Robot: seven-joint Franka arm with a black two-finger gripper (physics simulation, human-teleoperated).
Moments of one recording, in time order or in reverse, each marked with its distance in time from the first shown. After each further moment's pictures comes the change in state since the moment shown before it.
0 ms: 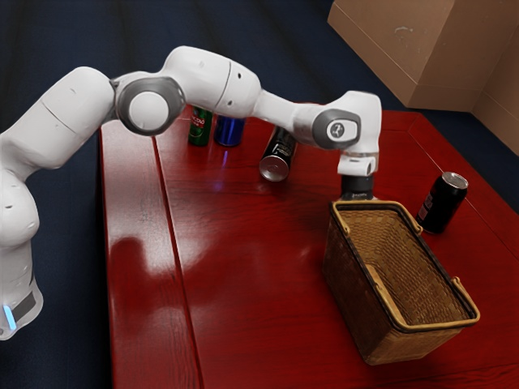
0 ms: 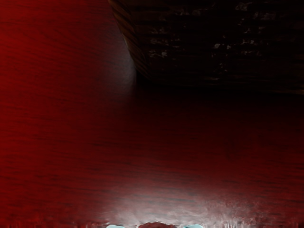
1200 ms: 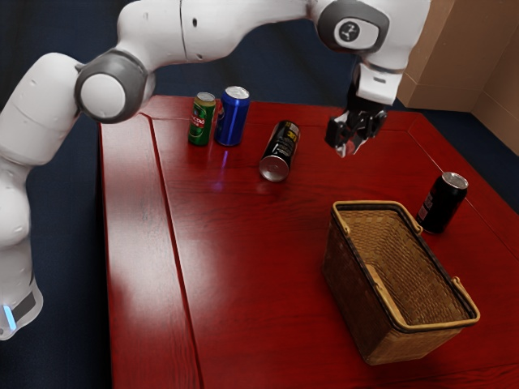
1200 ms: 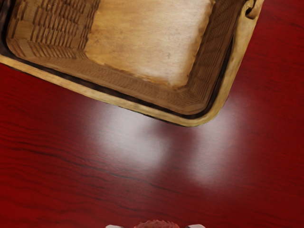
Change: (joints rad) arm -0.201 -0.271 -0.034 0.291 0.403 -0.599 -0.498
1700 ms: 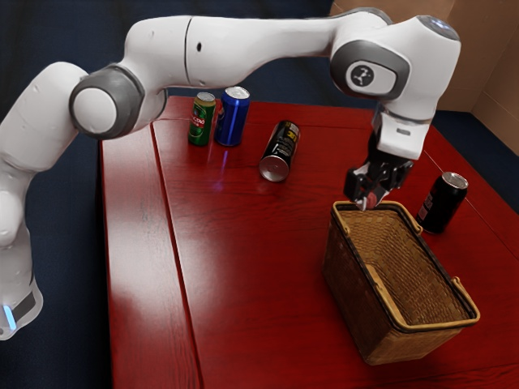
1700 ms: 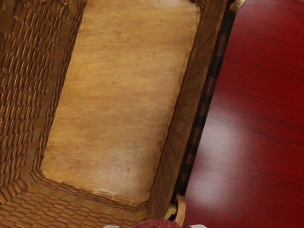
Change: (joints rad) arm -0.180 0.041 -0.001 -0.013 0.000 0.086 -0.140
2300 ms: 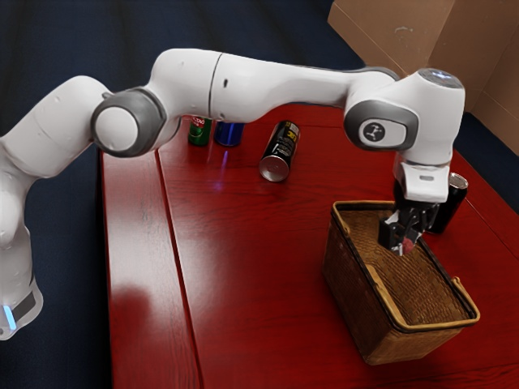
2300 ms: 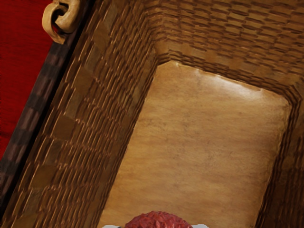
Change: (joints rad) arm -0.026 0.136 0.000 -0.007 -0.005 0.298 -0.092
